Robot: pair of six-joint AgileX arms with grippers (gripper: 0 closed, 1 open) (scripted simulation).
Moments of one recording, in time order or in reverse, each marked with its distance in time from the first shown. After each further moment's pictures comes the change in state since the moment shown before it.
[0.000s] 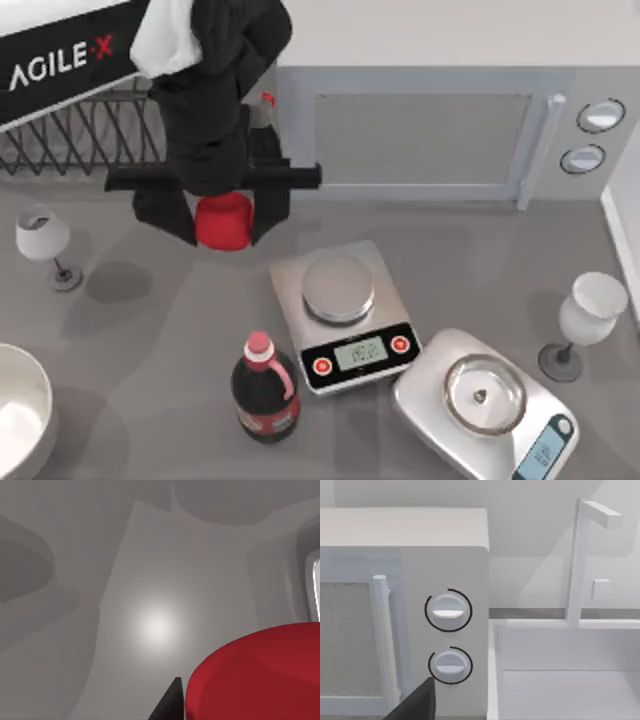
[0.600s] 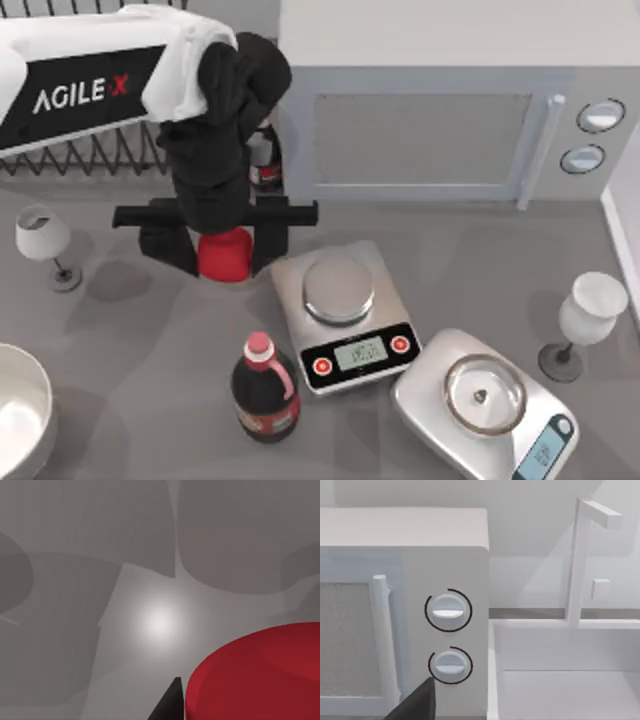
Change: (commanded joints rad) left arm -0.001 0.018 -0.134 0.142 0.000 0.000; right arm 0.000 0.000 0.000 0.000 0.000 0.000
